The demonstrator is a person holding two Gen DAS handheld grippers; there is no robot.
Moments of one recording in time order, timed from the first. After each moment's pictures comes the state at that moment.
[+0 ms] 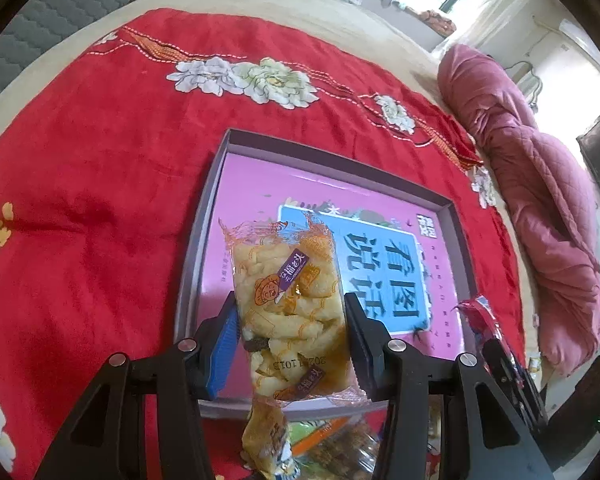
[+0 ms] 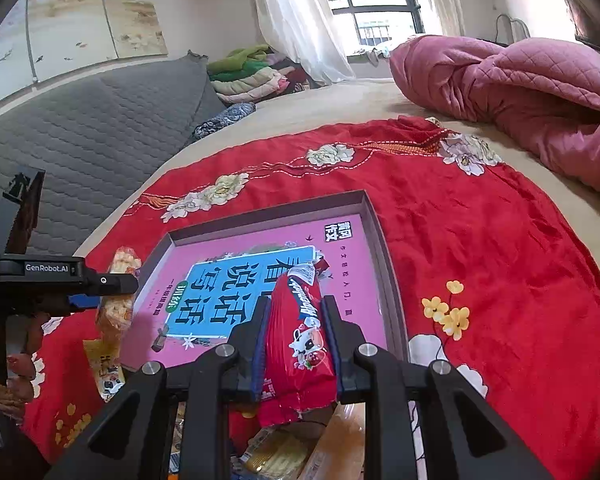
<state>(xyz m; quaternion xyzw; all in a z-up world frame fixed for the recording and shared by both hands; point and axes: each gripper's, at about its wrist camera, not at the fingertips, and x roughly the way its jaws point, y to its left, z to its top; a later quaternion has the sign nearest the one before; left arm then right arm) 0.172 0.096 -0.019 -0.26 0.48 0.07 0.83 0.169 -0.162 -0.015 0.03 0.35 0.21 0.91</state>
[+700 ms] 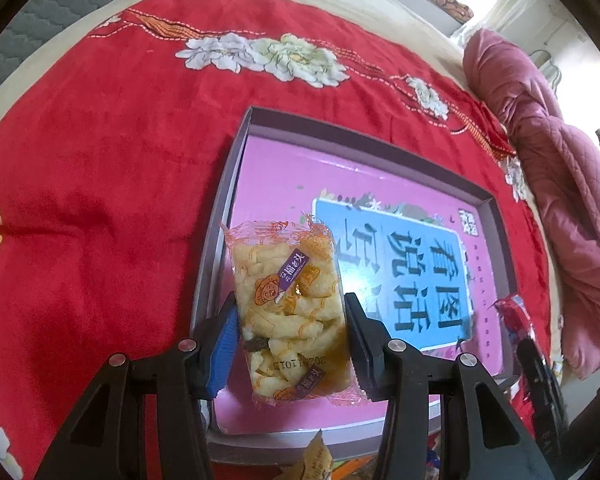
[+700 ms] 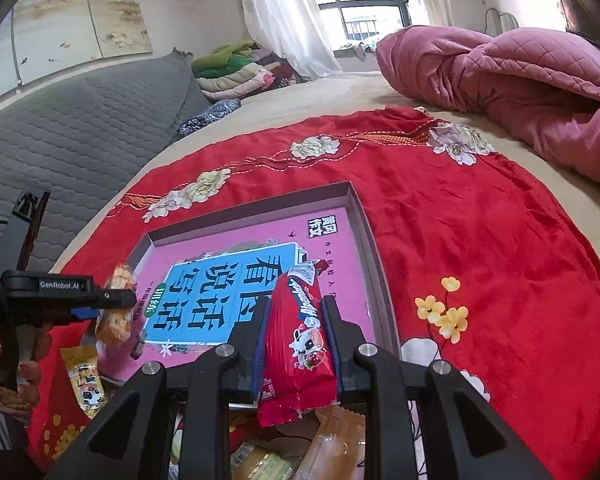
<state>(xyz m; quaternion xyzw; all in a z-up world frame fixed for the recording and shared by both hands) 0.194 0.107 -0.053 -0.24 0.52 0.10 0.82 0.185 -0.160 -0.029 0.03 0.36 0.19 0.91</state>
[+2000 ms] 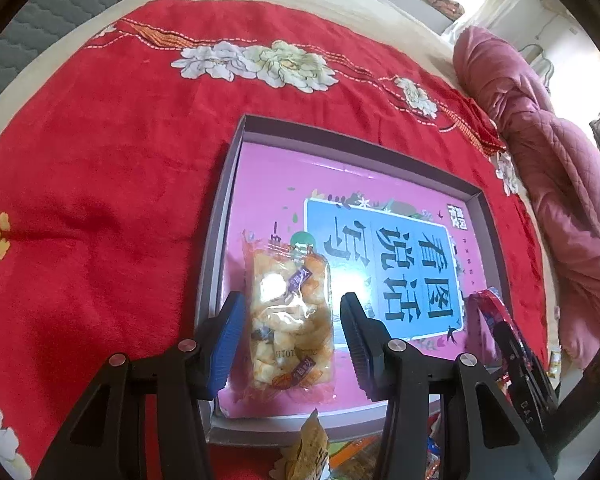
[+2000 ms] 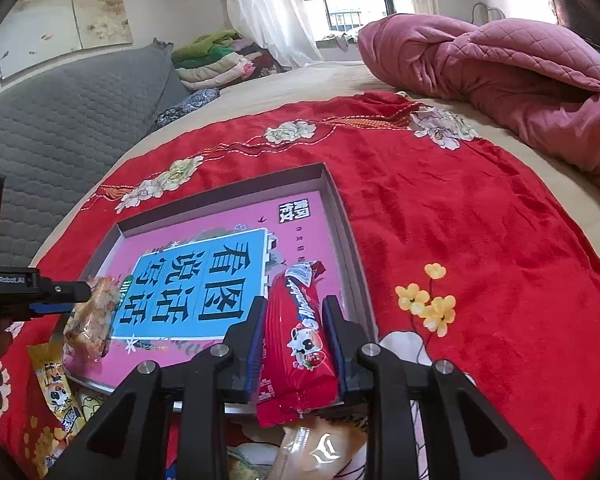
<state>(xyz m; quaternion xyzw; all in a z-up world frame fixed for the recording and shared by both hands) 0.186 0.106 -0.037 -0.24 0.51 0.09 0.82 0.196 -0.165 -0.046 0.02 0.38 0.15 0.91</state>
